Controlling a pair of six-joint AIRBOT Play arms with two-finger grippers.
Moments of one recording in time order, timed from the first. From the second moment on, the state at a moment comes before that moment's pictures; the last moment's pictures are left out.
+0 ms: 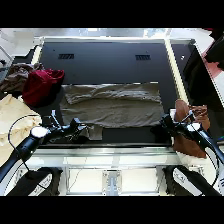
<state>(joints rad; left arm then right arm) -0.12 -0.87 0.30 0.52 -0.68 -1.58 -0.26 -1.04 0.35 -0.91 0.56 1.74</state>
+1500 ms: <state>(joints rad) -0.04 -1.12 0.96 1.25 -0.82 -1.43 -0.11 -1.04 0.89 -1.11 0.93 1.29</state>
